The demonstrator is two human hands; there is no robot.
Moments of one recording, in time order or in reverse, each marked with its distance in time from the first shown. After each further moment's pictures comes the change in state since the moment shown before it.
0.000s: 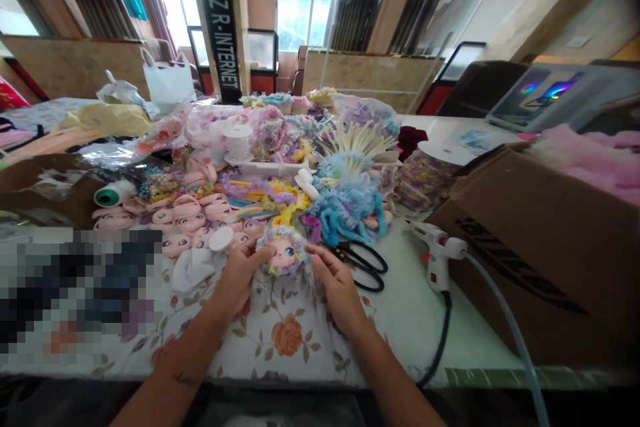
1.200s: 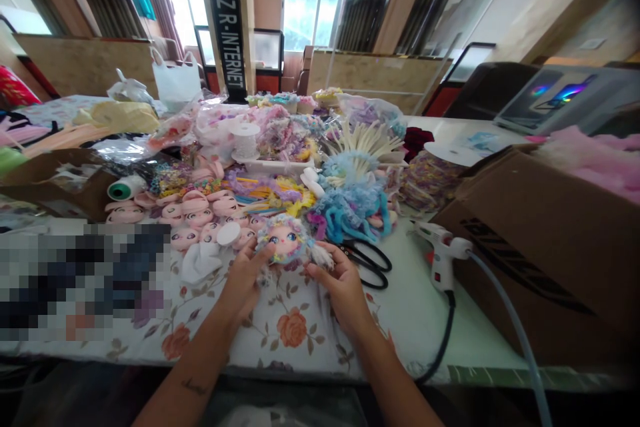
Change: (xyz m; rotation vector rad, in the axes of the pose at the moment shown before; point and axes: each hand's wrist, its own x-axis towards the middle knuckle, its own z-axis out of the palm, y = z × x) left_hand -0.019 -0.001 0.003 -0.136 0.063 -0.003; right_hand -0.006 -0.001 0.004 0.105 0.017 -0.001
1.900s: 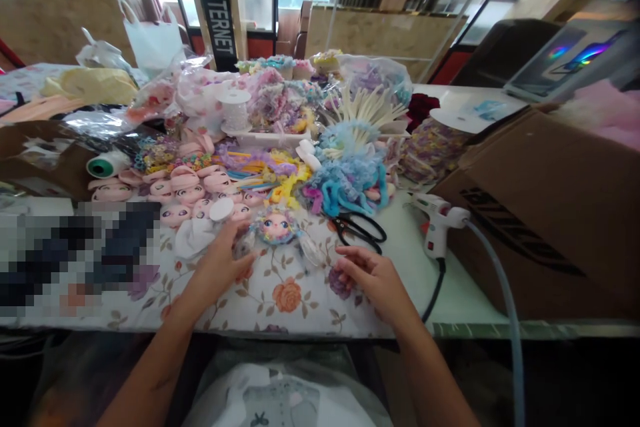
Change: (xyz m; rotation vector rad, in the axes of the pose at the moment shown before) left_hand -0.008 0.010 -0.055 1.105 -0.020 0.266; right_hand -0.028 -0.010 -0.063 -0.366 -0.007 0.178
